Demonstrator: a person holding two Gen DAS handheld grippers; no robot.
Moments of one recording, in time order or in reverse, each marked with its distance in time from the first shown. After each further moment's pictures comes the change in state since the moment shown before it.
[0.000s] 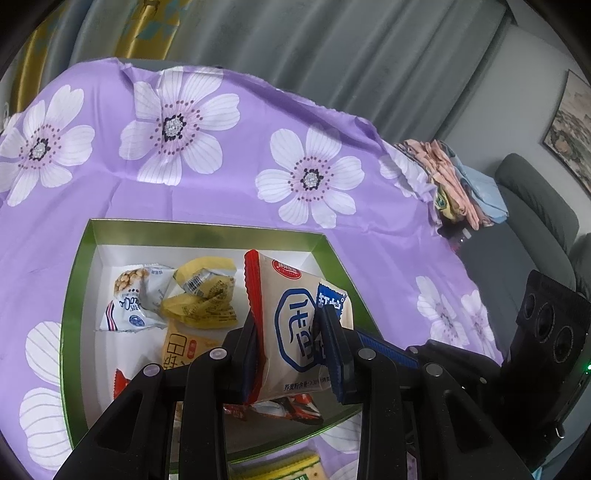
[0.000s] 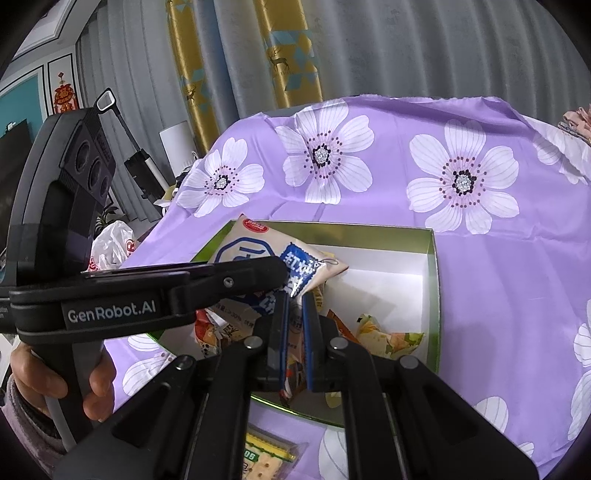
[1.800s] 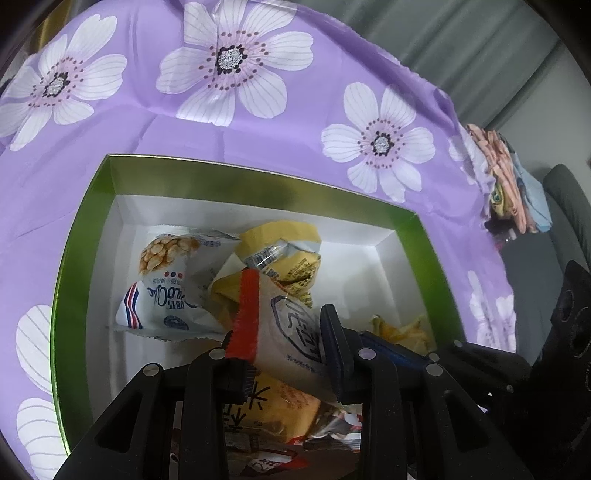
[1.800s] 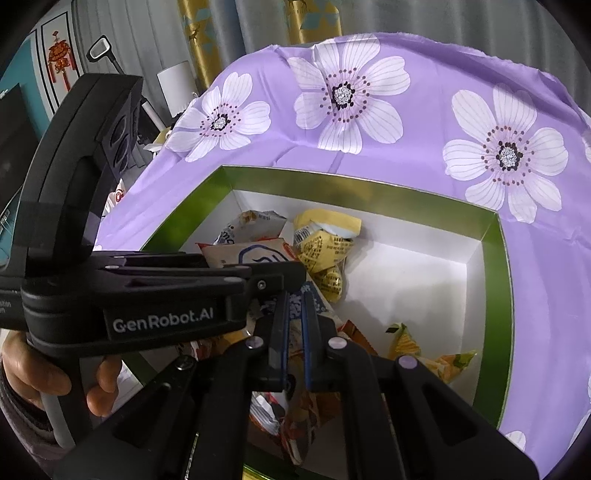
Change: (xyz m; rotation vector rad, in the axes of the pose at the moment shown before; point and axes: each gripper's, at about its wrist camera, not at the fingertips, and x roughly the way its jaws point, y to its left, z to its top) left arm 0.056 0.060 0.009 -0.134 0.178 0.109; right arm 0.080 0.009 0.016 -0.066 0.236 0.008
